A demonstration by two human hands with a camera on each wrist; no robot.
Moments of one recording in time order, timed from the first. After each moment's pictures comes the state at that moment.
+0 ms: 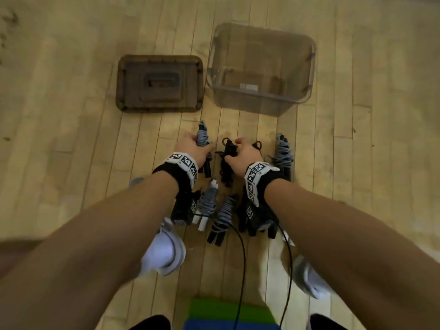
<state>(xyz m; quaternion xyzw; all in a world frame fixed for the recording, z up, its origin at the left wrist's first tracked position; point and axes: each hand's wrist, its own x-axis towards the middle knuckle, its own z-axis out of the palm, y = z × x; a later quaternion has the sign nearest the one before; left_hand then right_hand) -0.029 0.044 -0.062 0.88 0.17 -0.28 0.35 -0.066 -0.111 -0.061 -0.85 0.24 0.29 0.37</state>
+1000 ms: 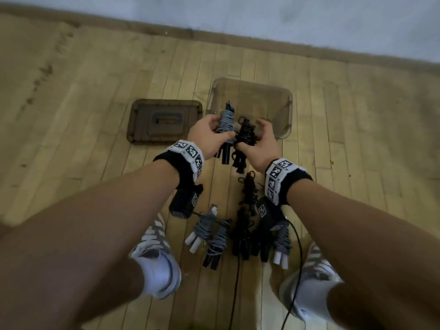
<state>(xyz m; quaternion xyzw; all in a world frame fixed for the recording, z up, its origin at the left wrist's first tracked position) 0.006 0.006 0.055 0.86 0.00 -0.16 0.49 -0.040 -0.155 0.035 -0.84 0.22 0.05 0.50</state>
